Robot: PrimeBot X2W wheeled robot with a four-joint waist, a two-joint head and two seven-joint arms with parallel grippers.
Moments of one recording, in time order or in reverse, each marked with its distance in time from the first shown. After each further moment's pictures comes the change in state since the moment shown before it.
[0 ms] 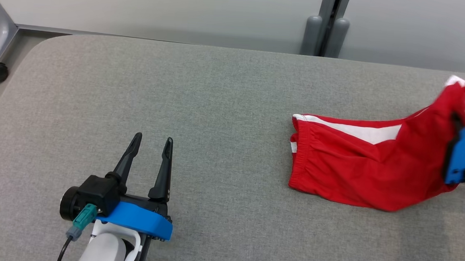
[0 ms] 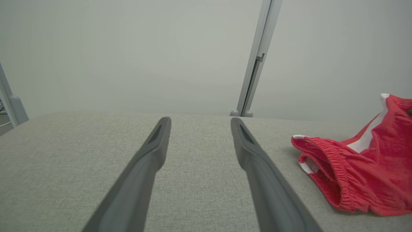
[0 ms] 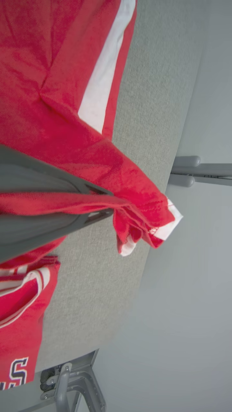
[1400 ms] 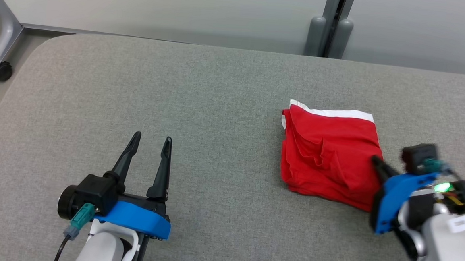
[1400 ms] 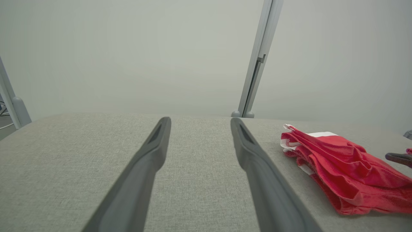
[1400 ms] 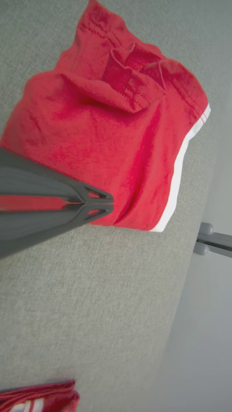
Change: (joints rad) left arm -0.001 0.011 -0.012 -0.004 -0.010 -0.002 0.000; right arm 0.246 0.191 0.067 -0.243 0.011 0.000 -0.003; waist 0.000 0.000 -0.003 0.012
